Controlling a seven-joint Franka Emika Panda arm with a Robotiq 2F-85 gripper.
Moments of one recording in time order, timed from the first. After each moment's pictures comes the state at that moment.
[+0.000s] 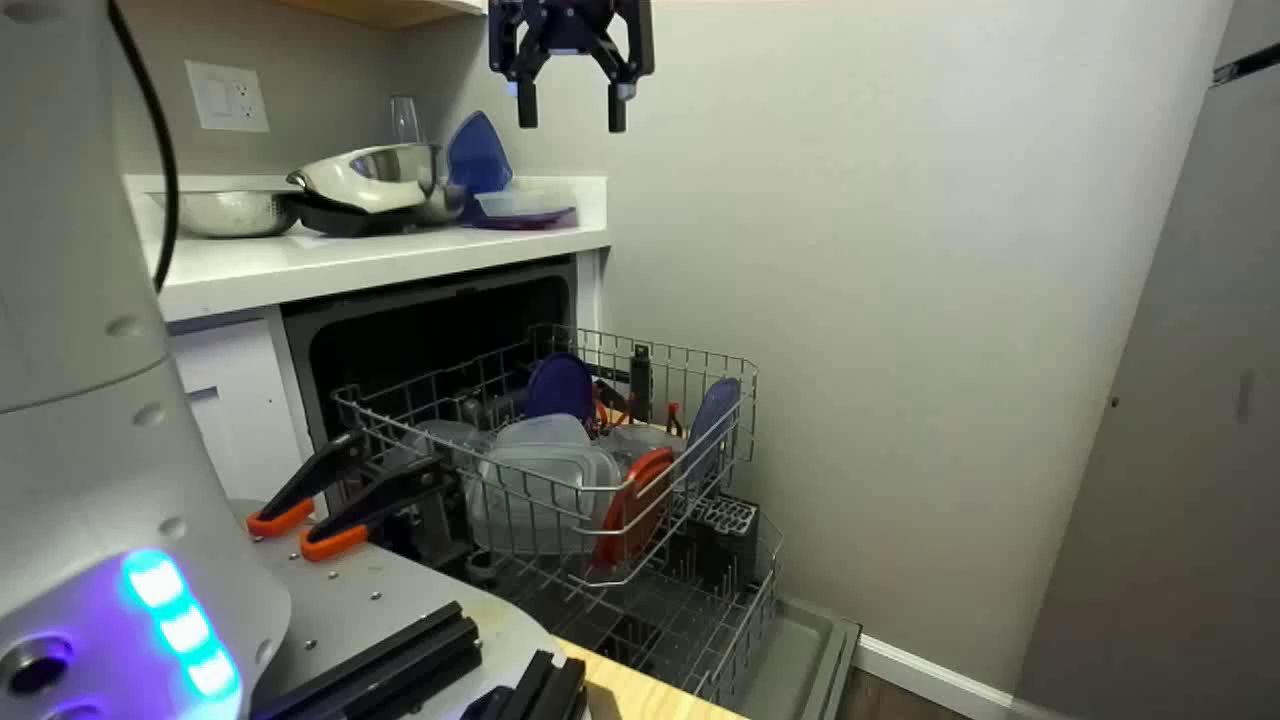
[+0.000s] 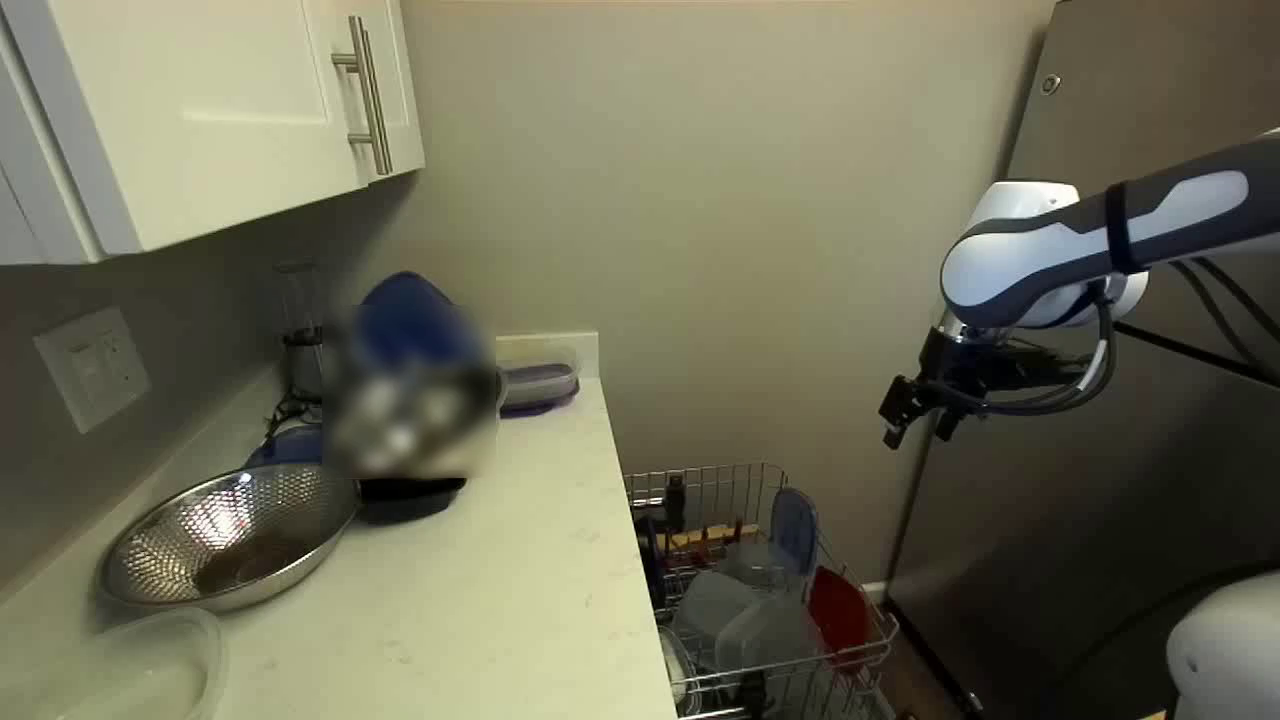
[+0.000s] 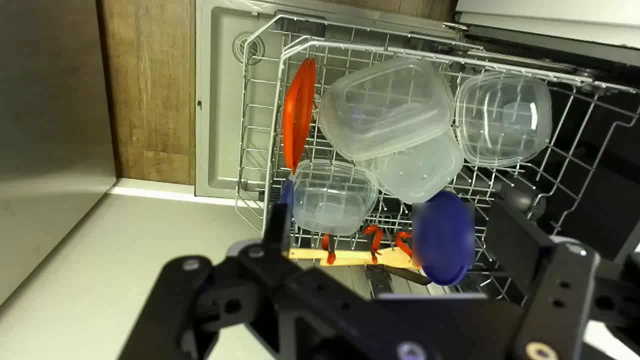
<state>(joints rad) 0.03 -0.56 -0.09 -2.69 0.05 2.23 -0.12</state>
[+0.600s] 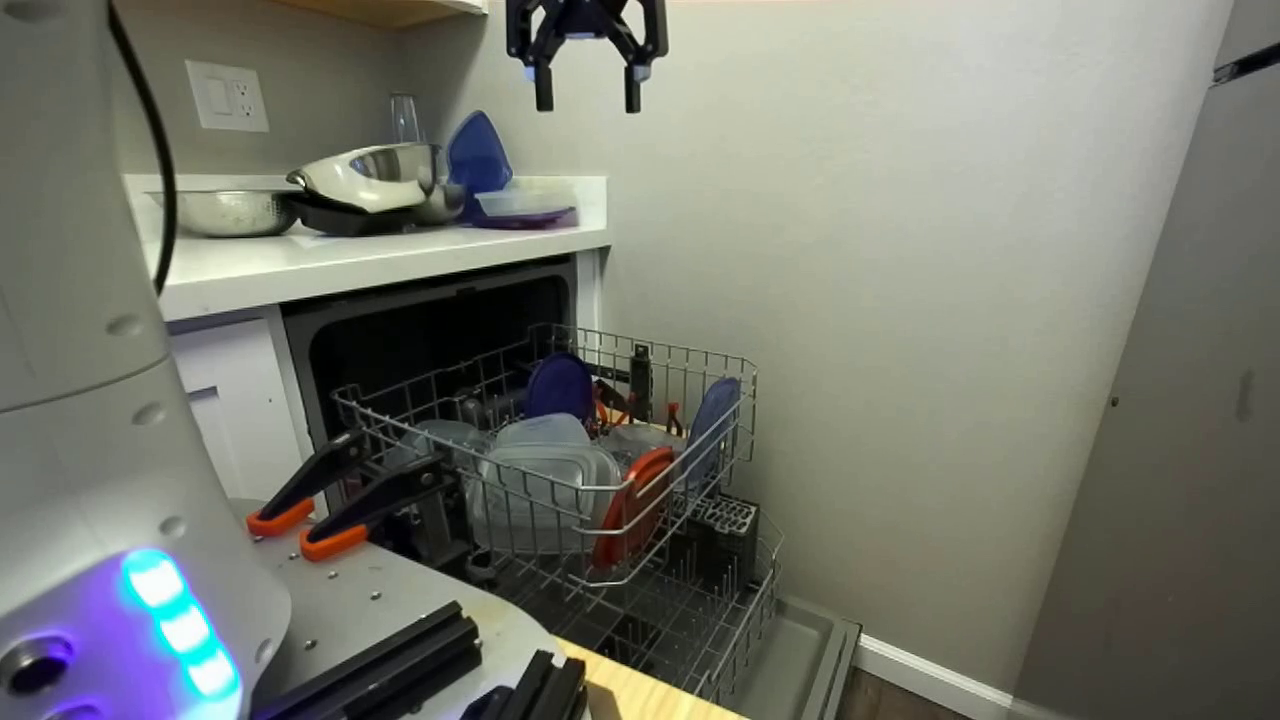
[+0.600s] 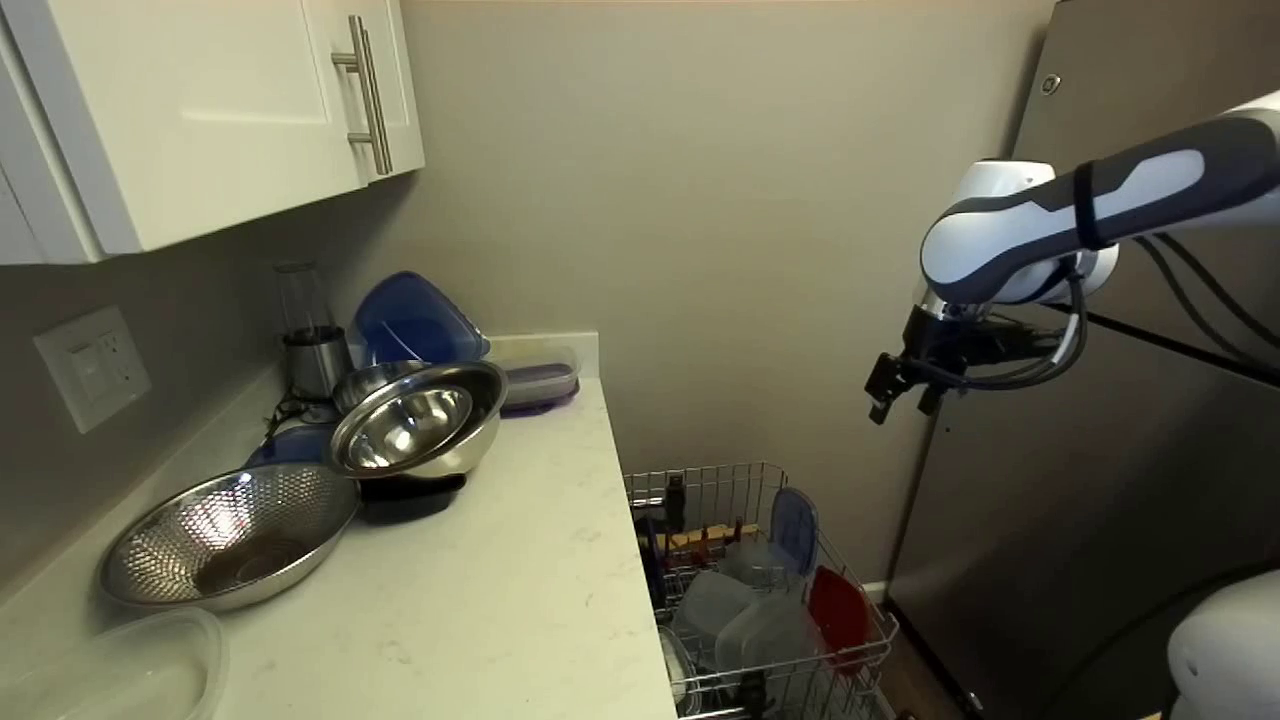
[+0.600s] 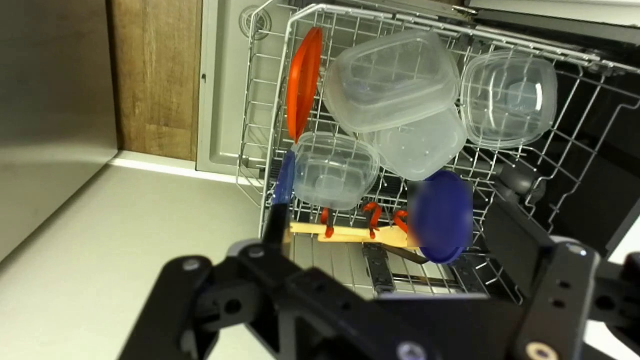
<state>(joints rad) 0.04 -0.49 -0.08 -2.58 0.04 2.23 -0.14</state>
